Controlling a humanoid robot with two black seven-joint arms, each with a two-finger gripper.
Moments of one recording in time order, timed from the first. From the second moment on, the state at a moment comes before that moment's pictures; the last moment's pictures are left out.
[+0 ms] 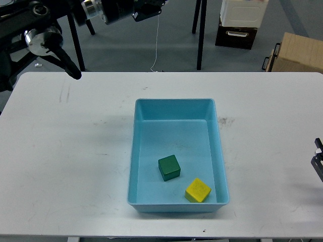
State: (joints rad) left arm -1.33 0.40 -0.38 -0.97 0.26 -0.45 -0.33; right arm -0.38 -0.25 1.72 1.51 0.25 0.49 -0.17
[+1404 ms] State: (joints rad) left arm 0.49 -0.04 -1.47 -1.74 -0.04 -0.49 -0.05; right arm -0.58 -0.13 1.60 1.69 0.25 0.49 -0.05
